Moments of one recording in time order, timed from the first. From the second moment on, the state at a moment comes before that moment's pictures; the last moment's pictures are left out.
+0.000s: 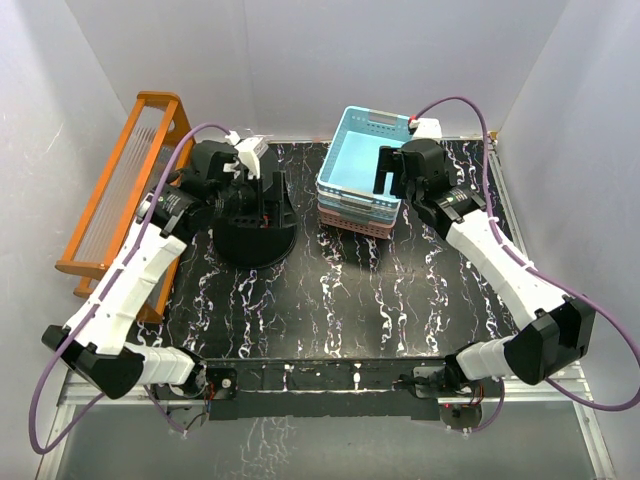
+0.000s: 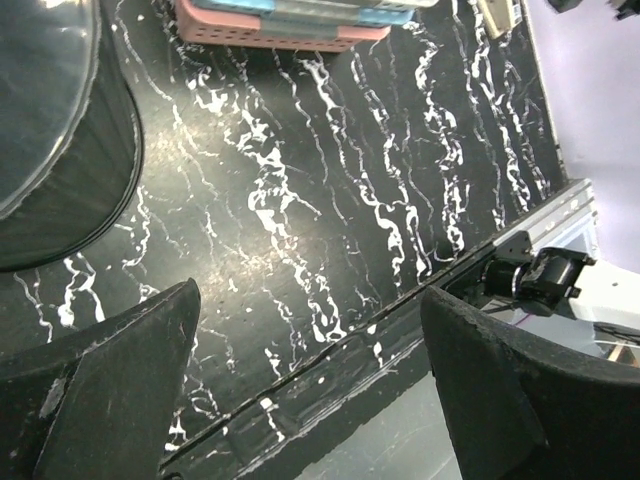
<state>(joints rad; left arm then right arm) -0.53 1.31 1.57 -0.96 0.25 -0.41 0.44 1.35 1.33 -0.47 0.36 0.29</state>
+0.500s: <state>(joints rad) -0.53 1.34 1.52 -1.03 0.18 -0.36 0.42 1.37 1.35 -0.48 0.31 0.32</state>
